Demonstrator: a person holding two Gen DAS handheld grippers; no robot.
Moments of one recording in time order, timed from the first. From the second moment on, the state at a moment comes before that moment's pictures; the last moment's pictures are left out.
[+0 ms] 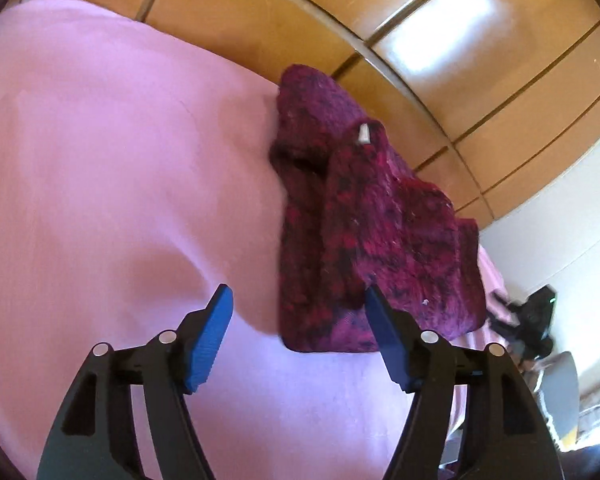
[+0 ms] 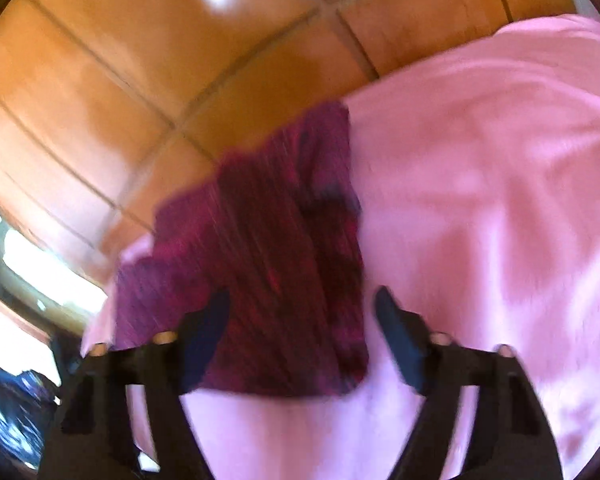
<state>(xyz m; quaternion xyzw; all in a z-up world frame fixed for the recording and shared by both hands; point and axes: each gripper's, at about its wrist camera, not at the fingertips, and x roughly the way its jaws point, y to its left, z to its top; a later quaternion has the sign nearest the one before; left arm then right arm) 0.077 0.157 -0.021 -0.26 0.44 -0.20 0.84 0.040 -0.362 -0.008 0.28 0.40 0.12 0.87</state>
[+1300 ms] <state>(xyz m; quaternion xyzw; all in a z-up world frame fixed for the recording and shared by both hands) -0.032 0.136 0.048 -0.12 0.41 -0.21 0.88 -0.047 -0.319 0.034 0.14 0.39 0.06 0.91</state>
